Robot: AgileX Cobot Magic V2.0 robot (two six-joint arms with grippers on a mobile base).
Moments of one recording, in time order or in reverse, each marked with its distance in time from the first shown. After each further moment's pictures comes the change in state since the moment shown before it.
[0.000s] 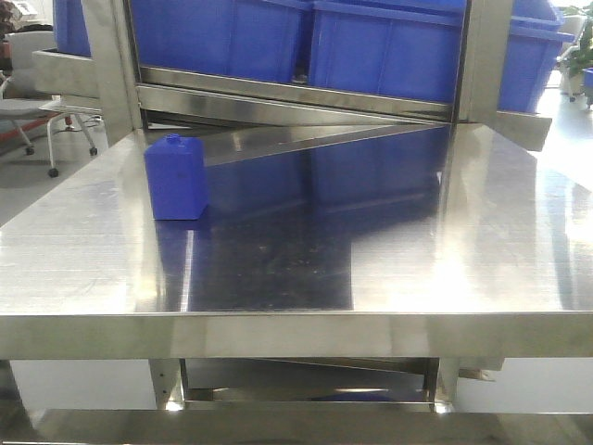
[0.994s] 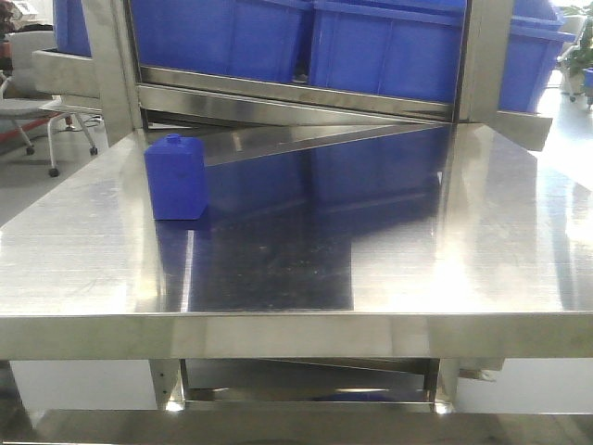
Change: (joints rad) left arm -0.327 0.595 -0.452 0.086 0.356 -0.145; right arm 0.000 0.000 0.000 0.000 0.000 0.000
